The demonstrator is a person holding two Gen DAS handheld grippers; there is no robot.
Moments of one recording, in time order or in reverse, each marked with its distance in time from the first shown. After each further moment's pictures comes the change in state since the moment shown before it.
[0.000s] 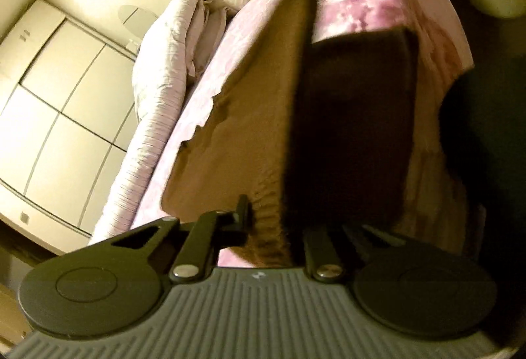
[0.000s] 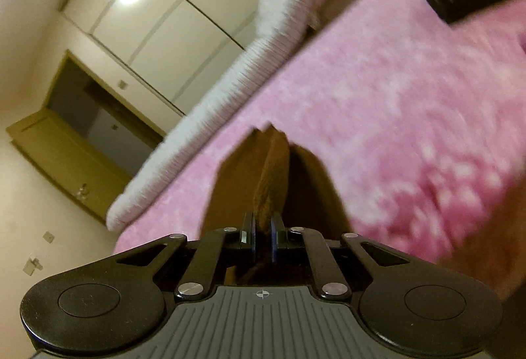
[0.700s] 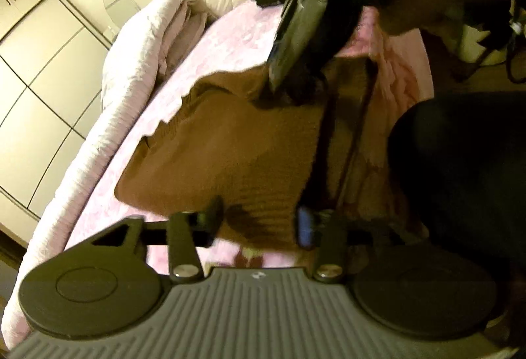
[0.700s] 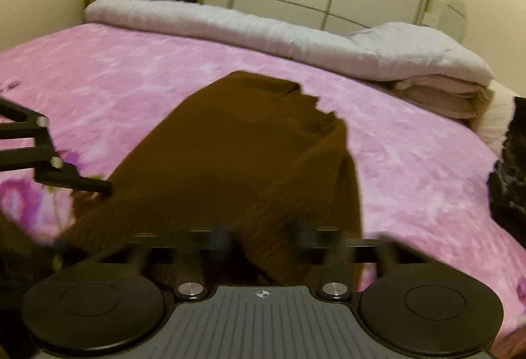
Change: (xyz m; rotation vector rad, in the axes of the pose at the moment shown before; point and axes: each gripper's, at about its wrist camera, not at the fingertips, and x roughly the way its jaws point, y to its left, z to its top) left arm -0.019 0.004 -0.007 -0.167 -0.061 -0.181; right arm 0.087 0.082 -0.090 -0.987 0.102 -0.294
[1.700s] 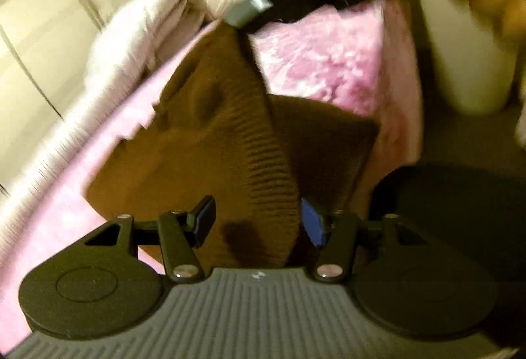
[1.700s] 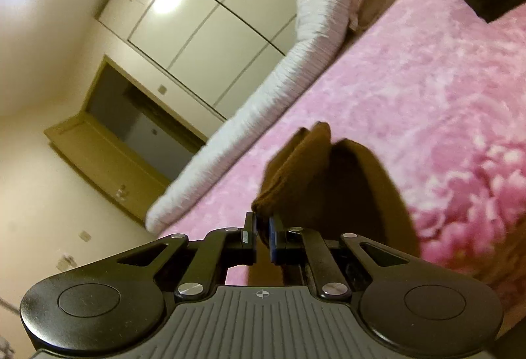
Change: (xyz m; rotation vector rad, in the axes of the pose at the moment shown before) left arm 0.019 0.011 0.036 -0.093 0.007 -0.071; right arm -0.075 -0.112 -0.023 0.970 -0.239 0.434
